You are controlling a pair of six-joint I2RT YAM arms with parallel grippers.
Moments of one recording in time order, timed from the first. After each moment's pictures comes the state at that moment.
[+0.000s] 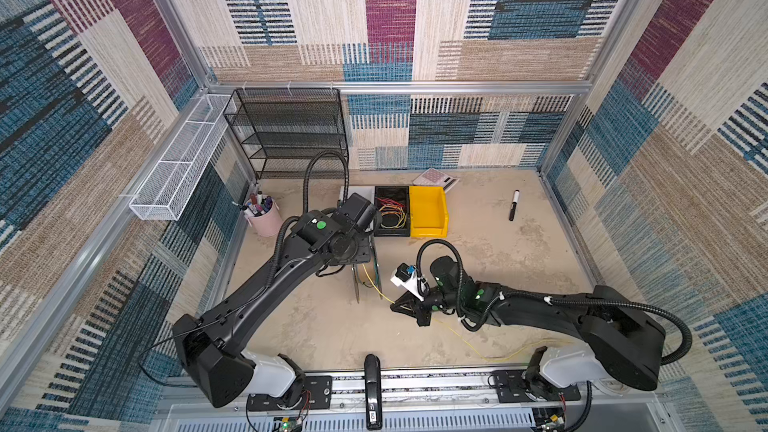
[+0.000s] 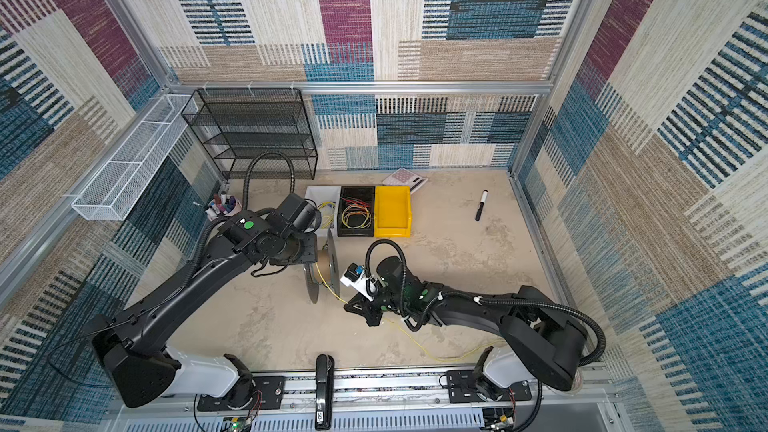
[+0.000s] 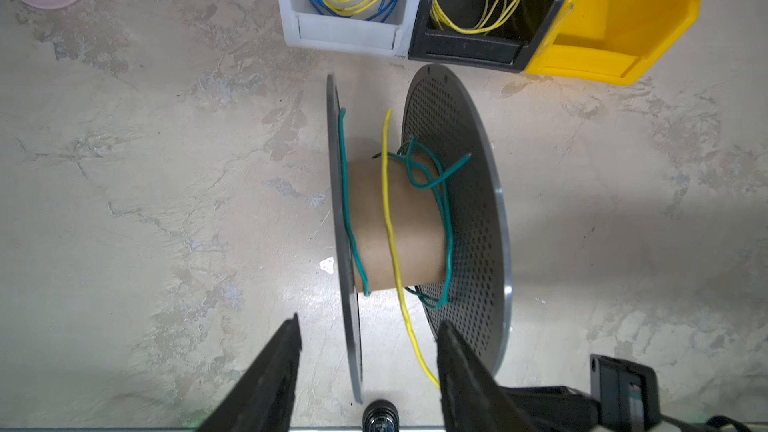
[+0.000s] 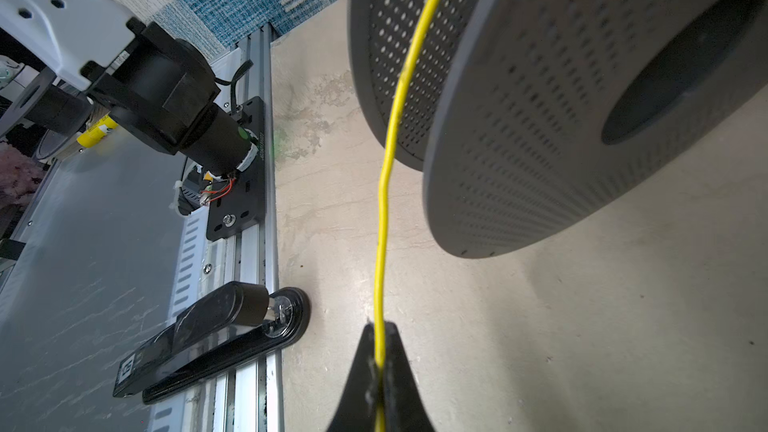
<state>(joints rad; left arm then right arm) -0.66 1.43 1.49 -1.24 -0.24 -0.68 0.90 1.42 0.62 0.19 -0.54 0.07</state>
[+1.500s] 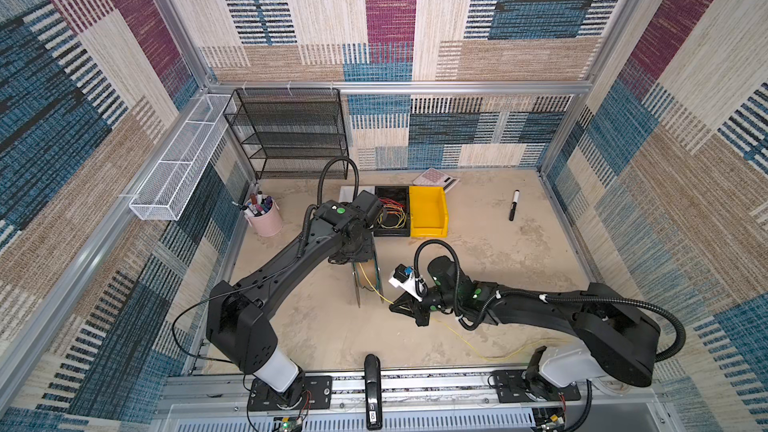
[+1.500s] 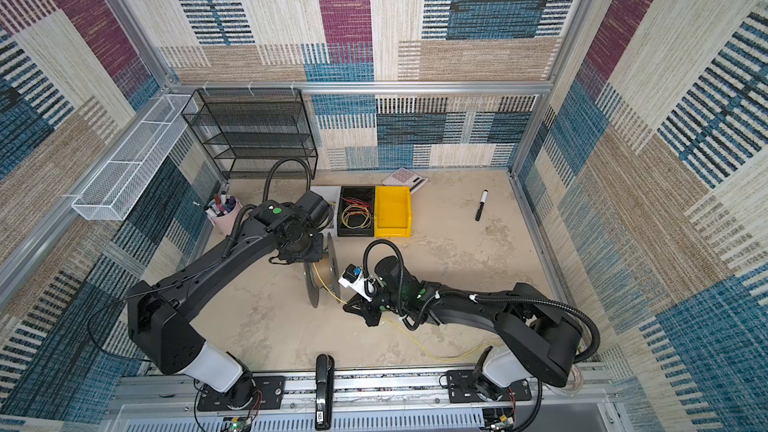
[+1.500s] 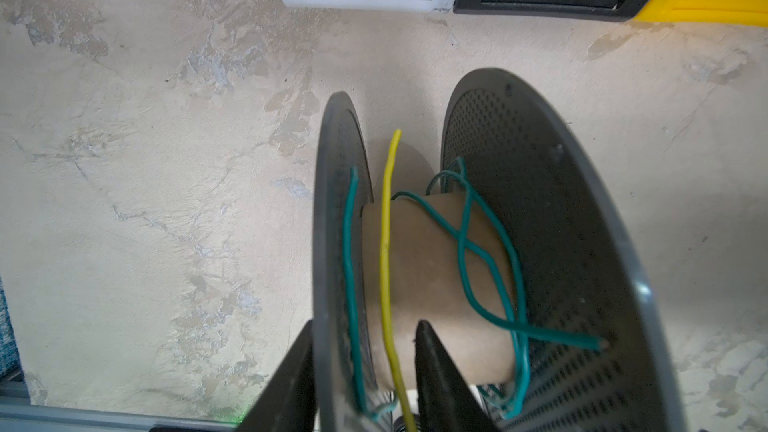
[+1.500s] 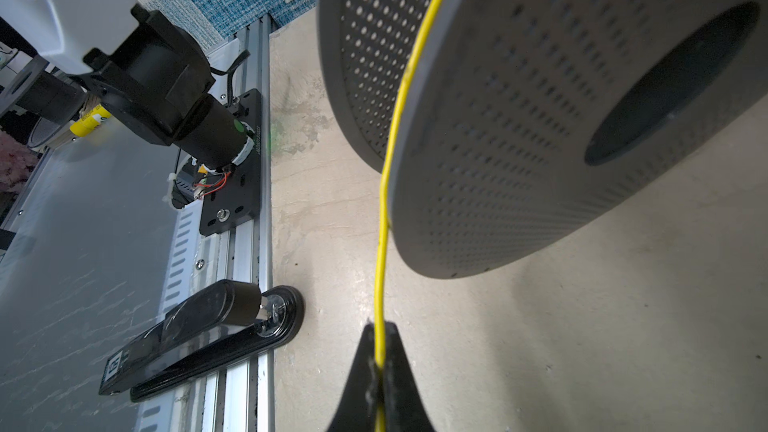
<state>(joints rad) -0.60 1.59 1.48 -1.24 -0.20 -0.60 0.90 1.45 0.63 0.20 -0.54 0.04</state>
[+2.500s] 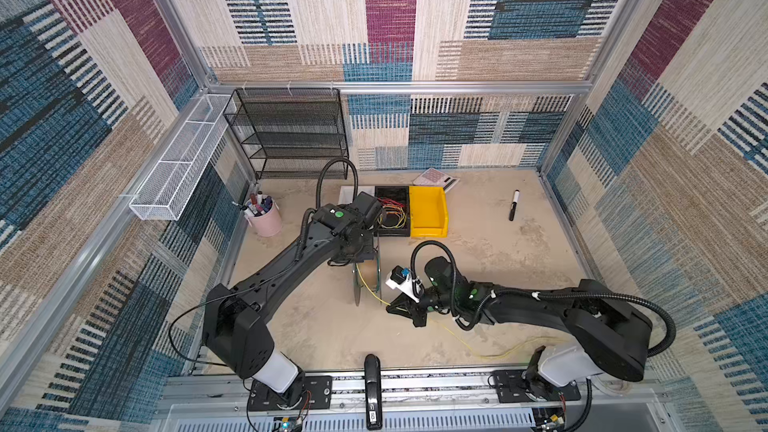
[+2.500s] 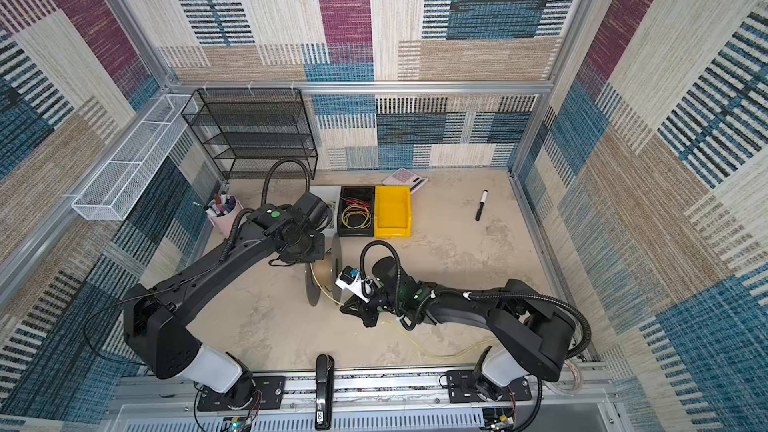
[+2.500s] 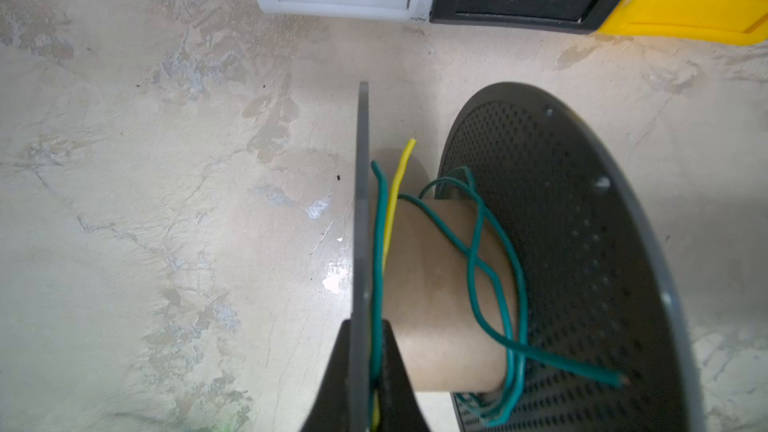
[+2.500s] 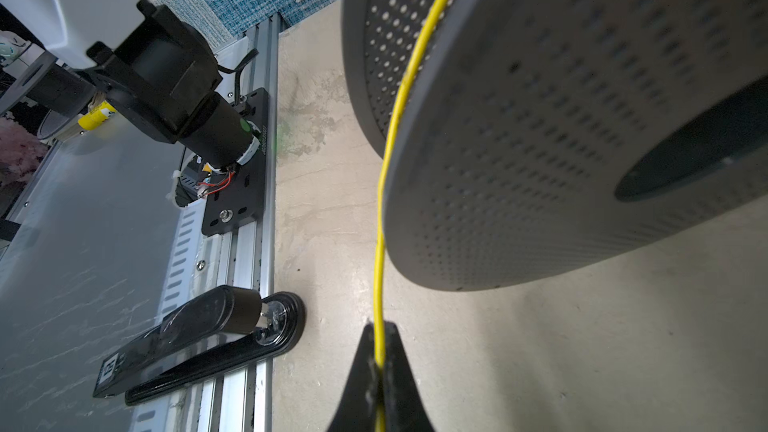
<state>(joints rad) -0.60 1.56 1.43 -1.17 -0.17 -0.61 0.91 1.49 0.64 0.24 -0.56 0.04</state>
